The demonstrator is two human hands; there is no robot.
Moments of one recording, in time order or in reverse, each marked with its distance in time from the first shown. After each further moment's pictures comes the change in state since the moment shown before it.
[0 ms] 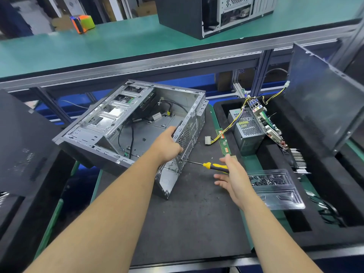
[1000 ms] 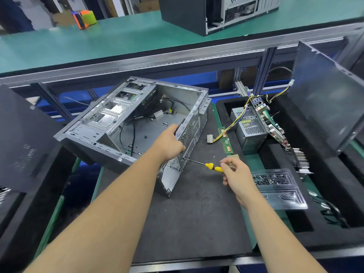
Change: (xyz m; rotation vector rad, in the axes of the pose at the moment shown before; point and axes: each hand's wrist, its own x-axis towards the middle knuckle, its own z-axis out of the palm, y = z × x) left_hand -0.004 0.004 -0.002 0.049 0.005 -0.004; right_hand 0.006 0.011 -0.009 -0.304 0.027 -0.187
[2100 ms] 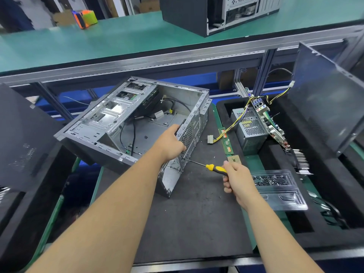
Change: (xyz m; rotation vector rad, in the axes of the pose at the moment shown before) left_hand -0.002 0.002 0.000 0.011 0.006 0.009; right_hand 0.002 0.001 0.002 0.062 -0.009 0.171
